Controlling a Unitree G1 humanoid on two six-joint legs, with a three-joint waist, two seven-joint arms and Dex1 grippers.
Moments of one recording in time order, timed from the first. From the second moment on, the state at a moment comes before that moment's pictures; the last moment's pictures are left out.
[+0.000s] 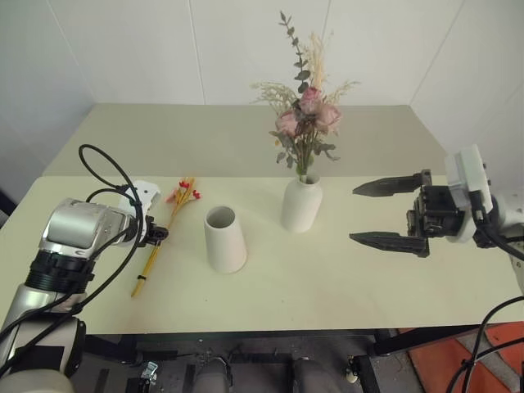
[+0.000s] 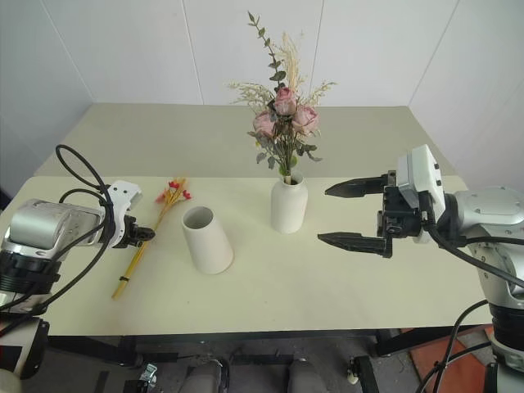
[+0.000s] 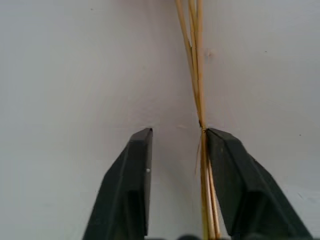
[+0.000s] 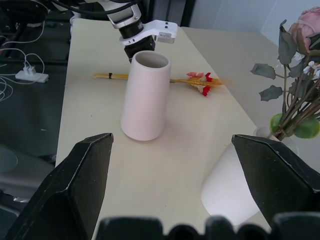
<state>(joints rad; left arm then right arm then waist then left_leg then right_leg) -0.73 0.83 -0.11 0.10 -0.40 1.36 -0.44 -0.45 -0.93 -0.22 -0.29 0.68 0.47 1.26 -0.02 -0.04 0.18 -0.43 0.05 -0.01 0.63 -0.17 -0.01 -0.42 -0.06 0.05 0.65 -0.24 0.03</state>
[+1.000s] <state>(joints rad) -0.69 0.64 0.49 -0.27 -0.90 0.91 -0.72 -0.40 -0.95 -0.22 -0.25 0.69 0.47 1.28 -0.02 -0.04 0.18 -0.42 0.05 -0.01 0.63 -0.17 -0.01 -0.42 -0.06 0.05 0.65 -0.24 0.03</state>
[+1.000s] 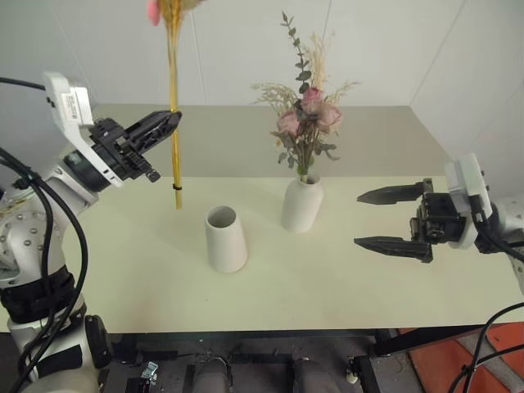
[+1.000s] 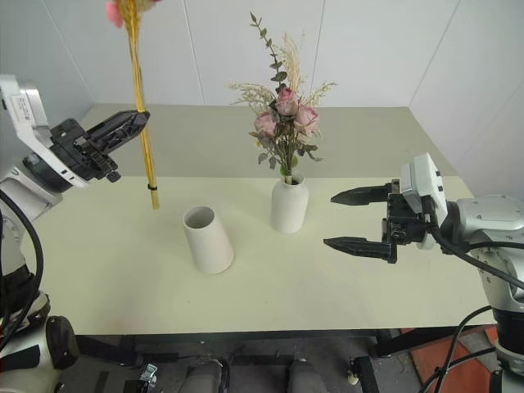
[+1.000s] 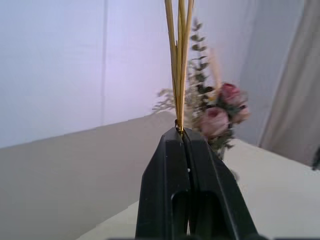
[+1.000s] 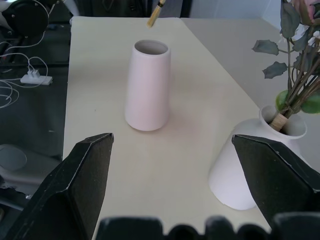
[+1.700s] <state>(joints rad) -0.65 0.55 0.31 -0.22 -0.91 0.70 -0.81 -0.34 -0.95 -0.25 -0.31 0.69 0.47 1.24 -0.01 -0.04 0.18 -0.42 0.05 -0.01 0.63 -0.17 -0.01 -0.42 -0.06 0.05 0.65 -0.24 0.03</state>
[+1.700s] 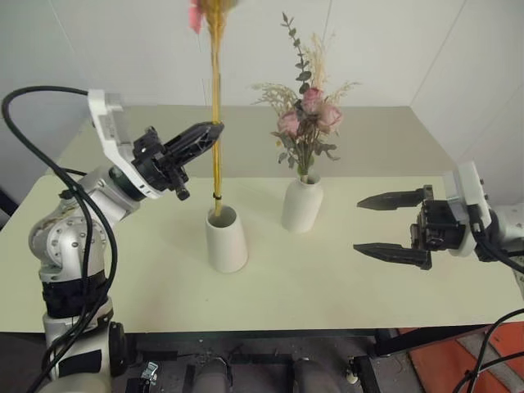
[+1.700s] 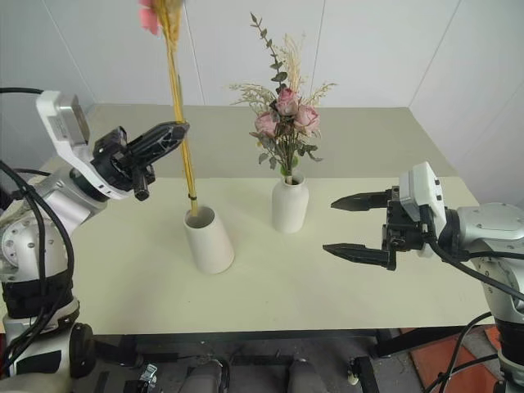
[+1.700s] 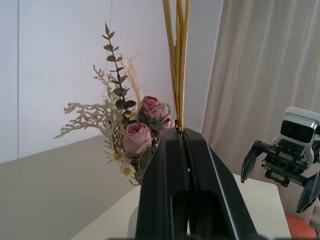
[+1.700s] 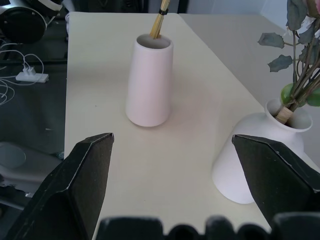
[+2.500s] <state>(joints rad) -0.33 0.68 0.34 -0.33 -0.92 0.71 -0.84 -0.30 -0.95 -0.26 -0.33 0.69 0.48 1.22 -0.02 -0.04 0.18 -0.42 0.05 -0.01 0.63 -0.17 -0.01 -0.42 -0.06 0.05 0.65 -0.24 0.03</state>
